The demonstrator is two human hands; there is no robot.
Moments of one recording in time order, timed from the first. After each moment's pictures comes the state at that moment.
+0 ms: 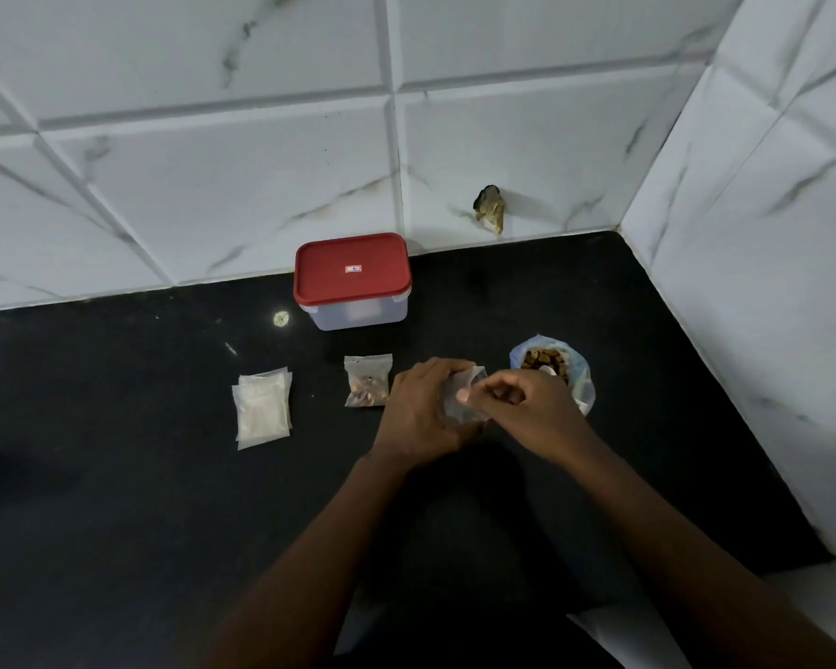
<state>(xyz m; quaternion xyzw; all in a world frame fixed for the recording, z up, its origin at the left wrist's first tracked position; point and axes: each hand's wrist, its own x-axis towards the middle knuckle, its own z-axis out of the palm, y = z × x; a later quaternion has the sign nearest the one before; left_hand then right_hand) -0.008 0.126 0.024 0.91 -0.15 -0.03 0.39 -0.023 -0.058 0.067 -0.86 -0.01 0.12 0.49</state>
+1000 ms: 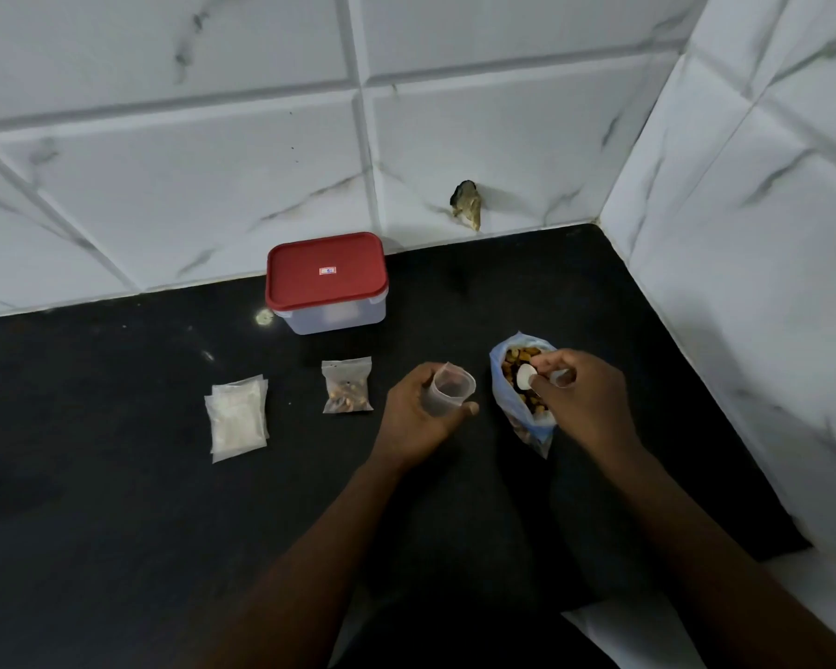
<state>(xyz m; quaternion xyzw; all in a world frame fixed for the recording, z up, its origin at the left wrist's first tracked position) -0.004 0.103 0.009 0.83 -0.04 -0.08 0.55 -0.011 -0.119 0.049 -0.92 0.13 -0.01 0.38</state>
